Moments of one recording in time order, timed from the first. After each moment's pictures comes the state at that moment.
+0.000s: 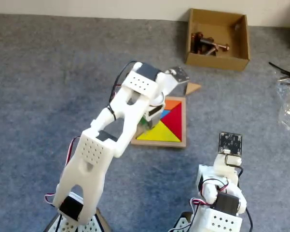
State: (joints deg) left arm 22.3 48.8 -44.8 93.8 -20.7; right arm 12.9 -104.6 95.7 73.2 10.1
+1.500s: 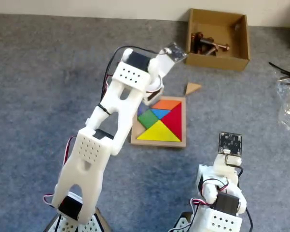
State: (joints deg) left arm 20.6 48.9 -61.3 99.7 -16.5; right arm 12.9 -104.6 95.7 73.2 10.1
